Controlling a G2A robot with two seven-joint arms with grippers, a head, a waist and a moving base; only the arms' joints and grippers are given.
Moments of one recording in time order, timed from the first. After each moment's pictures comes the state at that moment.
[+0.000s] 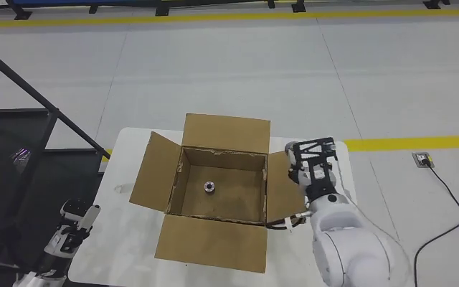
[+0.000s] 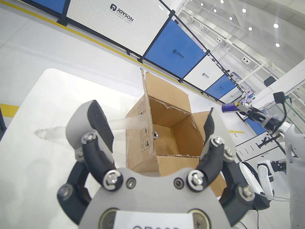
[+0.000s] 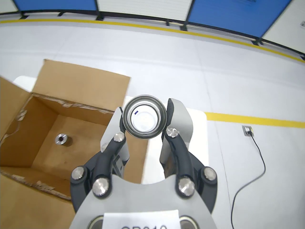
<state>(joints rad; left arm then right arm) 1.75 -1.22 -2.04 -1.99 0.33 -0.54 -0.24 -1.07 -1.46 1.17 -2.14 -1.69 0.16 0.93</state>
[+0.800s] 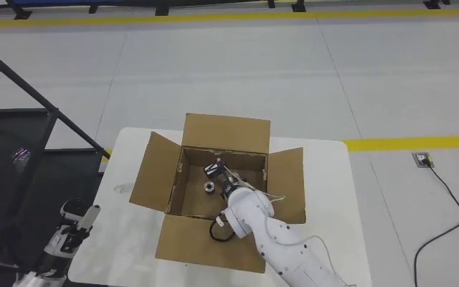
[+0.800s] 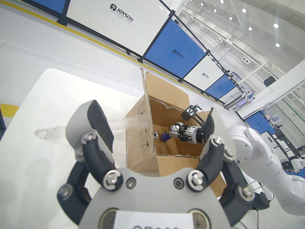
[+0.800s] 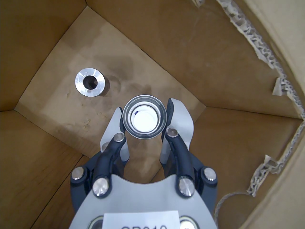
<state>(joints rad) 1.75 -1.22 -2.04 -1.99 0.33 -0.54 -0.24 -0.67 -1.61 0.81 -1.21 -1.49 0.19 0.93</state>
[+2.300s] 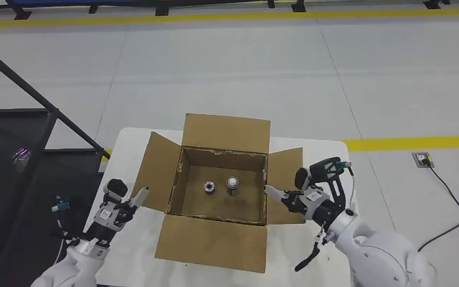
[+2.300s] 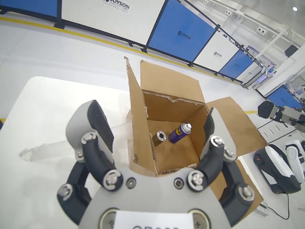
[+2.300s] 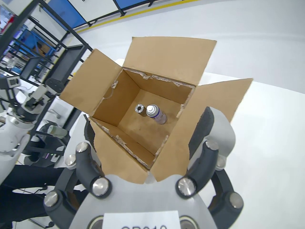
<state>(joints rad) 1.55 -1.22 -1.78 -1.95 0.69 -0.40 -0.19 -1.27 -1.50 1.51 -2.16 -0.93 -0.20 0.93</state>
